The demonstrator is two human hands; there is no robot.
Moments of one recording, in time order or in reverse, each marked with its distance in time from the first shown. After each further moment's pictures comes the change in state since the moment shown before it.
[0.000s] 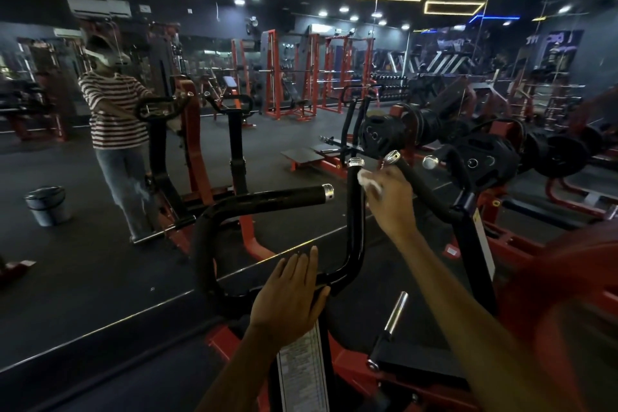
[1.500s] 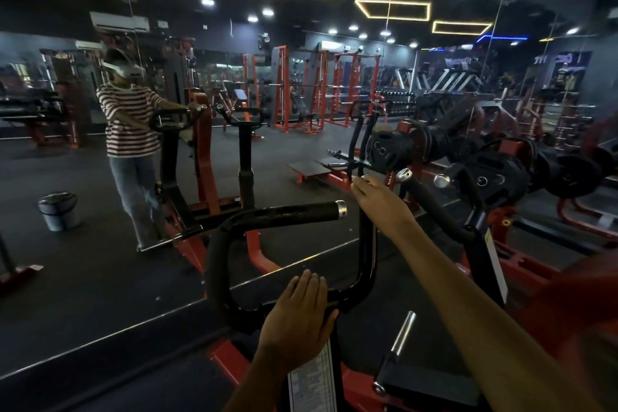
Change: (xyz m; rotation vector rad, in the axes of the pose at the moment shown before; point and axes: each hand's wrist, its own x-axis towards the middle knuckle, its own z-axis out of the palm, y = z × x) left_hand -0.009 -0.004 0.005 -0.040 -0.092 0.021; right_hand 0.036 -0.019 0.017 -1.088 -0.424 -0.574
